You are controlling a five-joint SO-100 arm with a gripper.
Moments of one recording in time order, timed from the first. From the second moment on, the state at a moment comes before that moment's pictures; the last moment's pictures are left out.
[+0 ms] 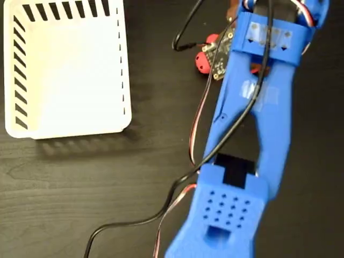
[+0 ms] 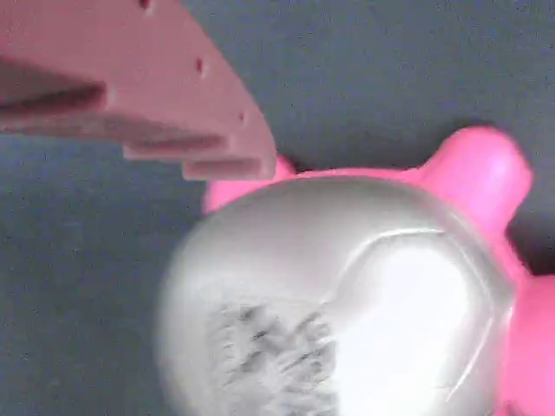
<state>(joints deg) 24.3 47.6 40.3 93.9 -42.0</state>
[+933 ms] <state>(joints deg) 23.3 35.6 31.8 92.3 -42.0</state>
